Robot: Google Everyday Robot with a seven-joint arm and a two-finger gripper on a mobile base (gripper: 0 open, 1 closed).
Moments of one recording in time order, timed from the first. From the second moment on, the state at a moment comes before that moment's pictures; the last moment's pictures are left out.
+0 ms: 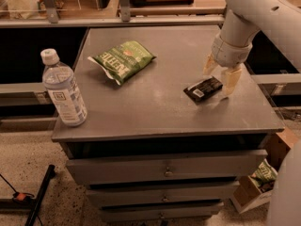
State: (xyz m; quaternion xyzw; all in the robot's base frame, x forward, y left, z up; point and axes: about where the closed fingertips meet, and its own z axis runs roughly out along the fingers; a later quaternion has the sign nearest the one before) arm 0.628 -0.214 0.819 -0.85 0.52 -0.02 0.06
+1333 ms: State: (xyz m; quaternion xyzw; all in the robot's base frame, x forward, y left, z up) arm 0.627 -0.204 0.845 -0.83 0.55 0.02 0.10
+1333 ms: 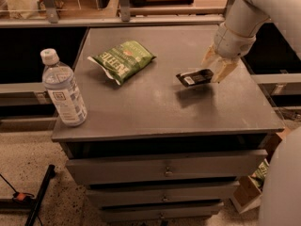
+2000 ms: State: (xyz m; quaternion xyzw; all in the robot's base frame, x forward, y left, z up) arm 0.620 -0.161 0.891 -0.78 0.62 0.00 0.12
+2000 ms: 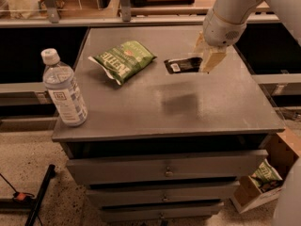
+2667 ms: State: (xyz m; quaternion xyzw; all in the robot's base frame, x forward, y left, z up) arm 0.571 -0.105 0.883 -0.78 0.62 -0.02 0.09
